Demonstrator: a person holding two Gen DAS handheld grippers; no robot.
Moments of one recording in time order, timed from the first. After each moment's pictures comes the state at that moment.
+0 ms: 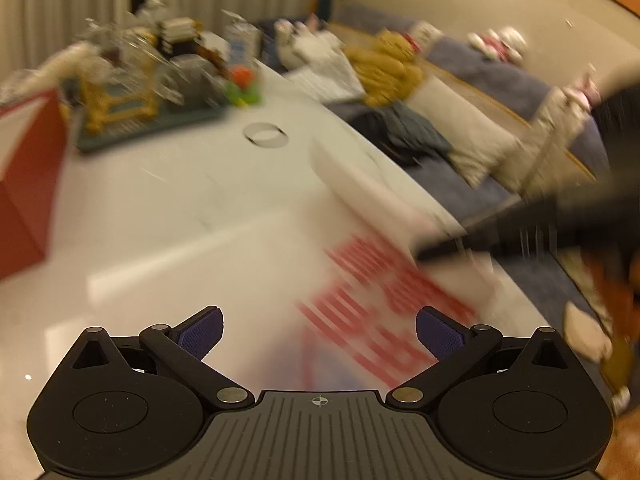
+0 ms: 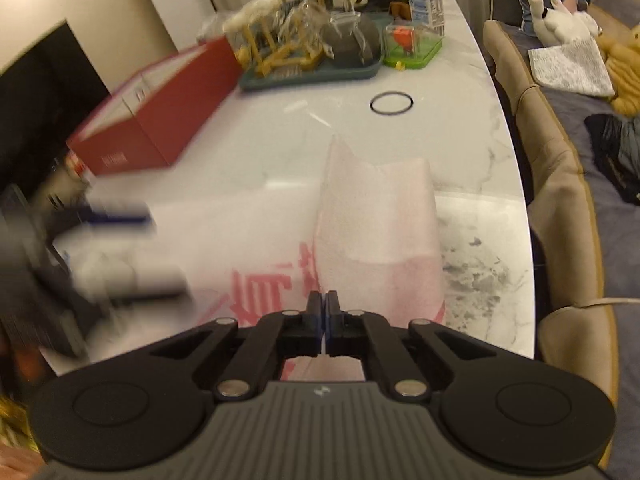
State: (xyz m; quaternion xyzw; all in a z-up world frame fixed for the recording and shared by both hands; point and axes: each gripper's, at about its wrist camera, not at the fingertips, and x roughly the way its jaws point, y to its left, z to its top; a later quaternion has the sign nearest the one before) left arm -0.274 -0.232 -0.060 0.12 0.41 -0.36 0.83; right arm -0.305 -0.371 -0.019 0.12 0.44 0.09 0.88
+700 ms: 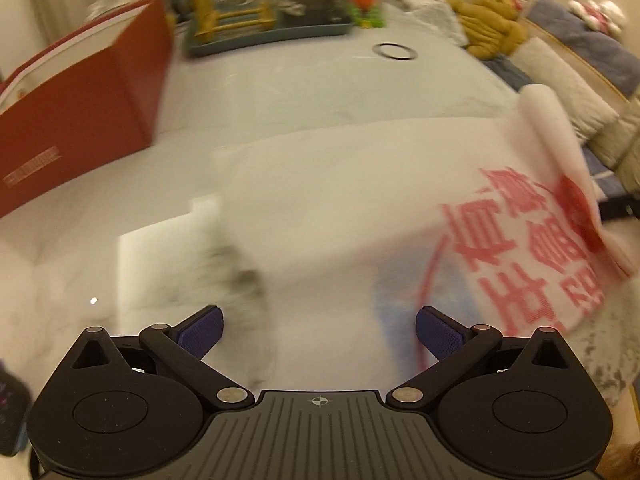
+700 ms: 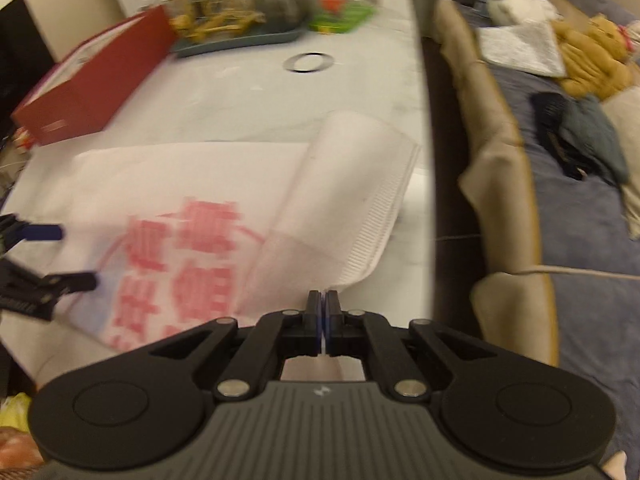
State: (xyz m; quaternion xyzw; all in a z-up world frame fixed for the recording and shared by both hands) left arm -0.256 -0.155 -0.088 0.13 0.47 -0.18 0.85; right arm -0.322 -0.387 -0.043 0.05 0.50 0.03 0.86
